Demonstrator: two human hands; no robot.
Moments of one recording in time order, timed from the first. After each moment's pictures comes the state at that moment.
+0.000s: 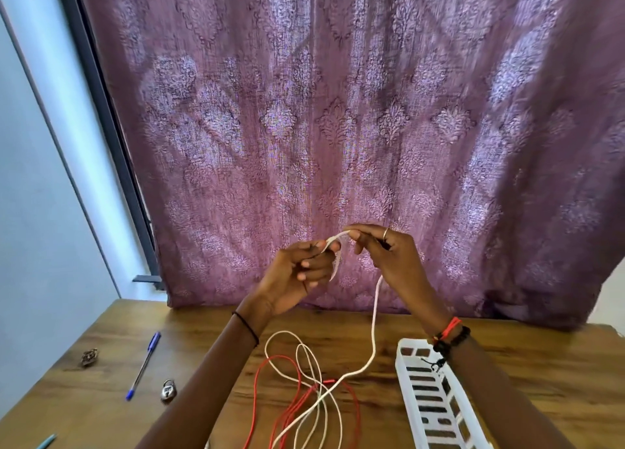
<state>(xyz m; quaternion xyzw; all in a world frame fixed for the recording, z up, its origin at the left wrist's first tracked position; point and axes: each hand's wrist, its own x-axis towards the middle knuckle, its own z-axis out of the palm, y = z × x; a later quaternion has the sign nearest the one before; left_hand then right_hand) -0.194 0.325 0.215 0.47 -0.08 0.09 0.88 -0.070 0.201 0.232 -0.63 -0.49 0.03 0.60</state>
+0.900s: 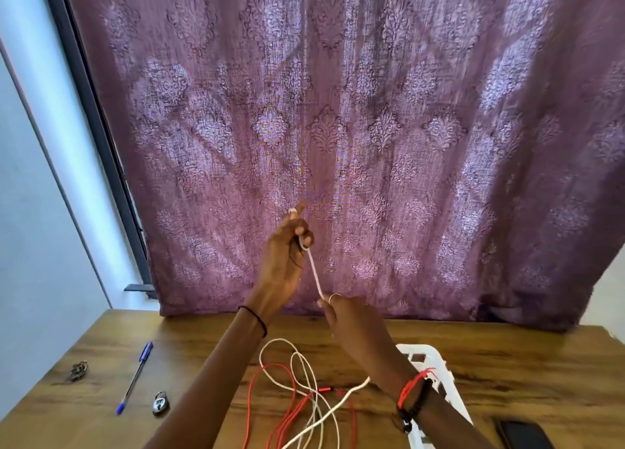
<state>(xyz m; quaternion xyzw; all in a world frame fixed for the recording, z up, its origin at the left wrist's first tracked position) -0.163 0.337 0.226 0.40 0.01 0.39 0.83 -0.119 0.203 0.172 -0.85 -0.49 -0.04 0.19</state>
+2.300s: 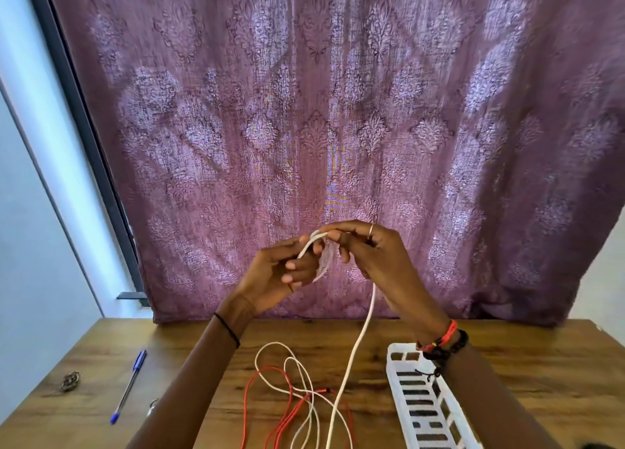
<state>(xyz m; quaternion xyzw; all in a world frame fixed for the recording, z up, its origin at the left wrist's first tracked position) -0.198 0.329 0.234 0.52 -0.13 0.09 0.84 -0.102 0.180 0.271 -0.58 -0.48 0.12 0.65</state>
